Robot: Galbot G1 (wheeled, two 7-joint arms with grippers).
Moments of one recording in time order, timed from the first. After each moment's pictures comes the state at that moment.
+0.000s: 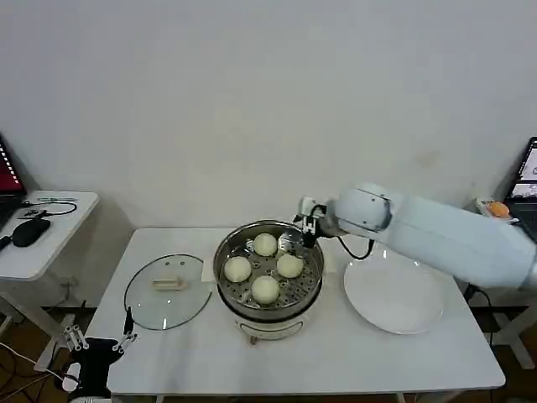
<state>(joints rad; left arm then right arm) 1.77 -1.33 -0.73 -2.10 0.34 -0.05 -0.24 0.30 0.80 -1.00 1.65 0.58 -0.65 -0.39</state>
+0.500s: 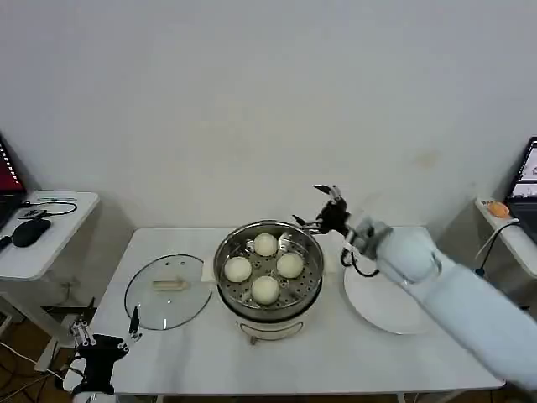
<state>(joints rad) 1.73 -1.30 -0.73 -2.05 0.38 -0.06 -0.18 -0.56 0.79 -0.11 1.82 0.35 -0.28 -0.12</state>
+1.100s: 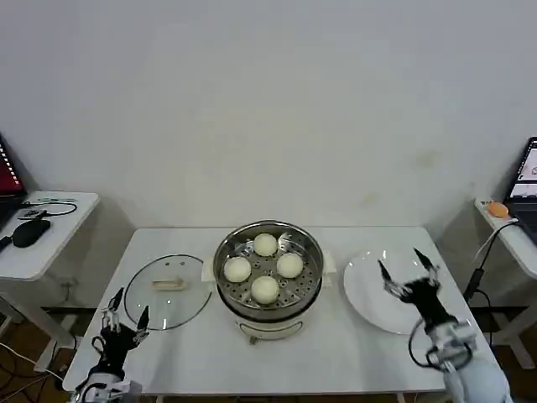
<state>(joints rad) 1.56 -1.19 -0.66 -1.81 0.82 -0.07 -0.18 -1.44 1.18 0.75 1.86 0.22 0.15 -0.21</state>
